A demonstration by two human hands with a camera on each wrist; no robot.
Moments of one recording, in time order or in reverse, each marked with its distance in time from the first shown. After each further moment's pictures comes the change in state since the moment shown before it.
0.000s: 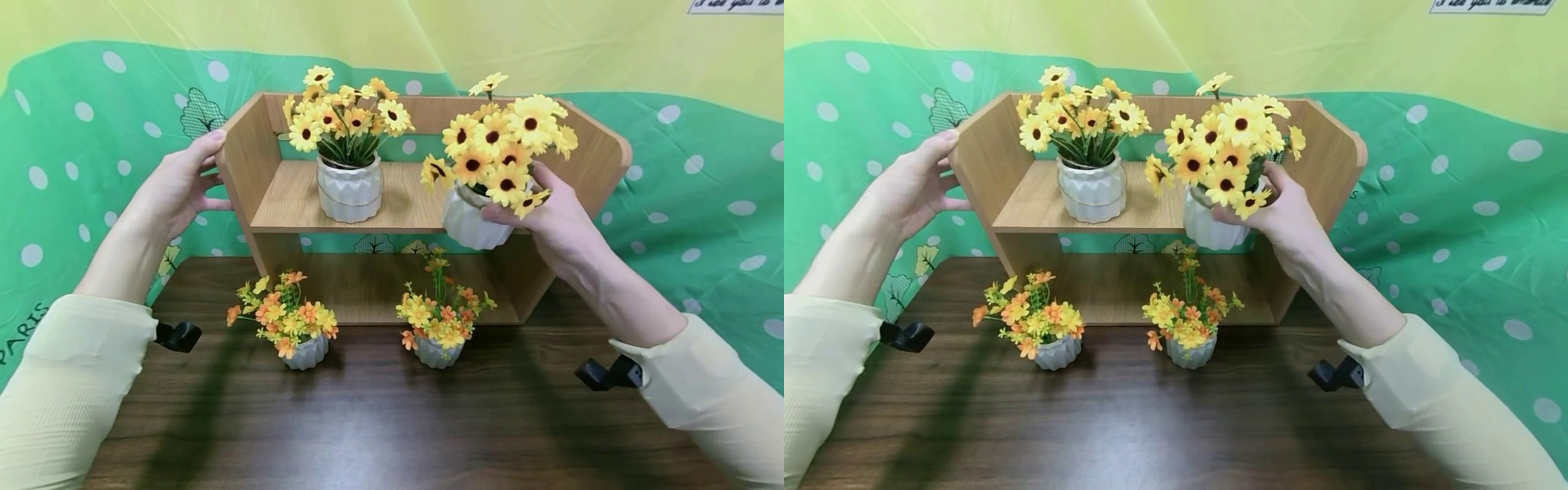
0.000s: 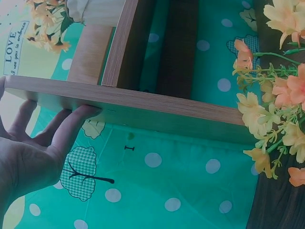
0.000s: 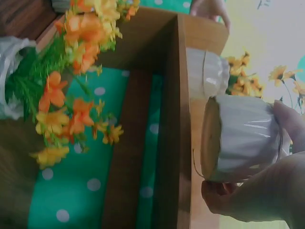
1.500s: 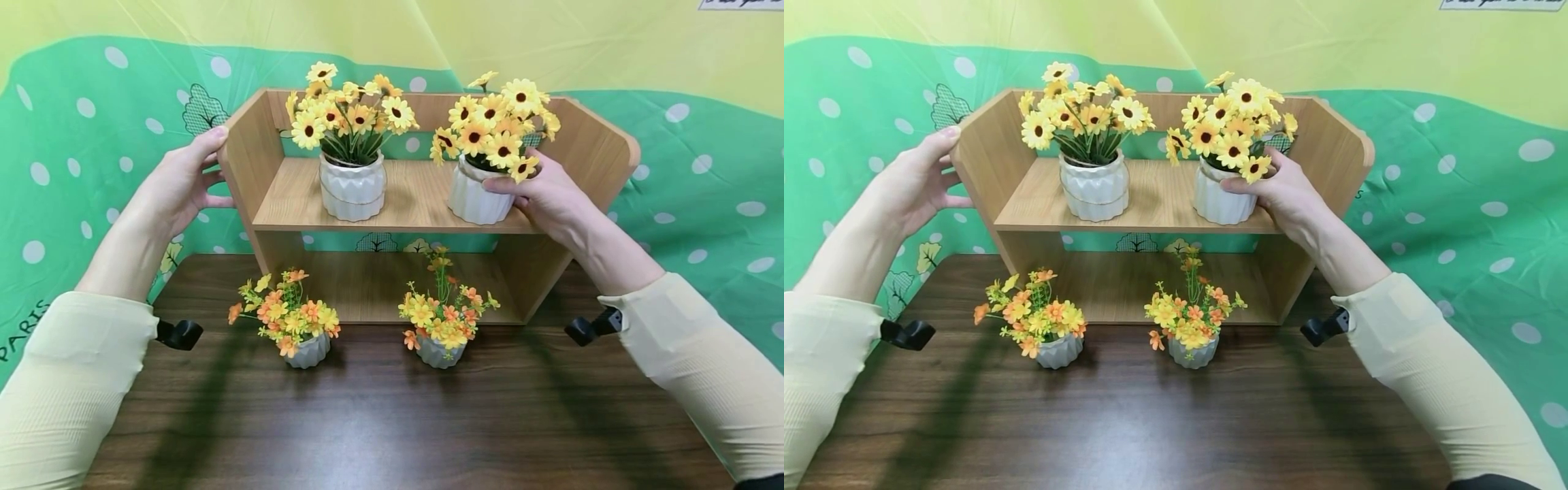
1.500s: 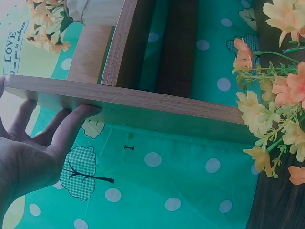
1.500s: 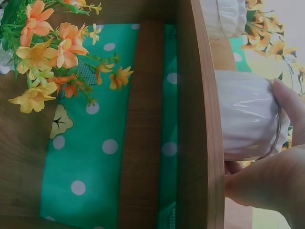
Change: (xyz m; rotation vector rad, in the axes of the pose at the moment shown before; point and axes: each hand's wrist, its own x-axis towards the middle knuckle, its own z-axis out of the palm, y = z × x) left_hand 0.002 -0.001 -0.001 -0.002 0.009 0.002; right_hand 0.061 0.014 -0.025 0.127 -0.095 0.111
